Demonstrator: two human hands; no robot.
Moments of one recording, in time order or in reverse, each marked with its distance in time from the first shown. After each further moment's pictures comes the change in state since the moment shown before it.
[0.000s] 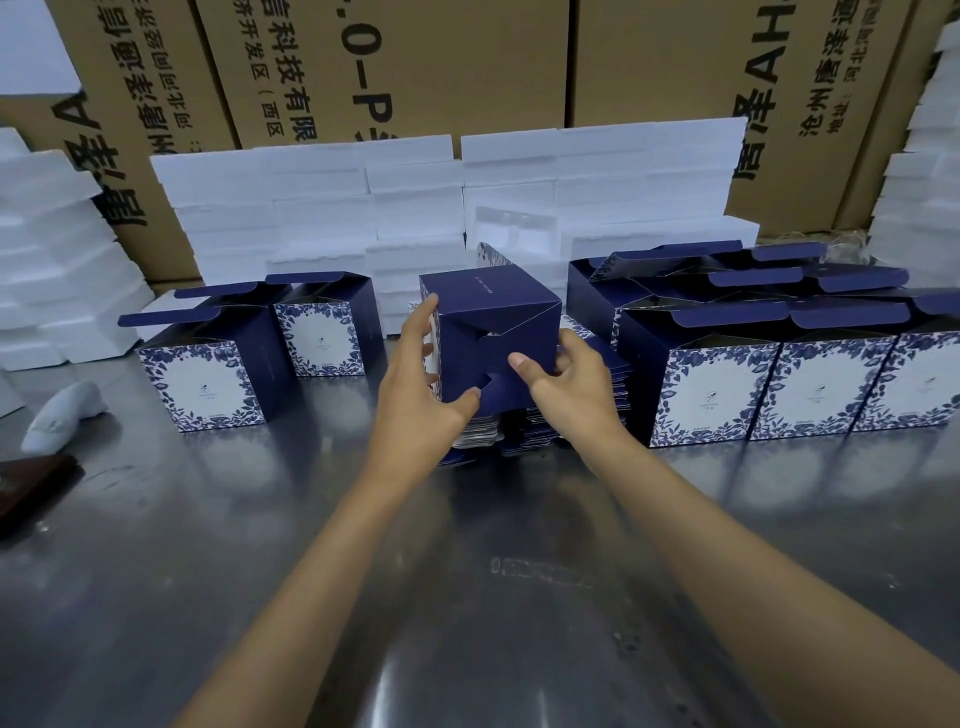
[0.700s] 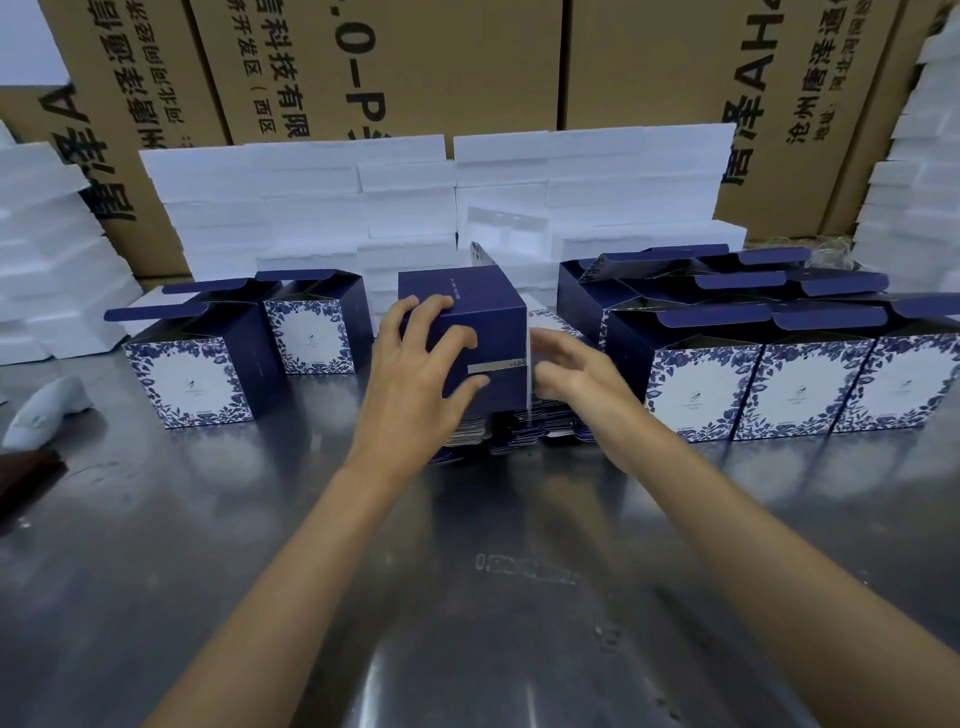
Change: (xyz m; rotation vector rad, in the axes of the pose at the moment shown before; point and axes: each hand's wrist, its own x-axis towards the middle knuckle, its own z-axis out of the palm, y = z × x) left_hand 0.008 0.002 0.001 0.662 0.026 0.435; right_hand -0.013 -0.015 -0.041 0.164 -0.302 0.026
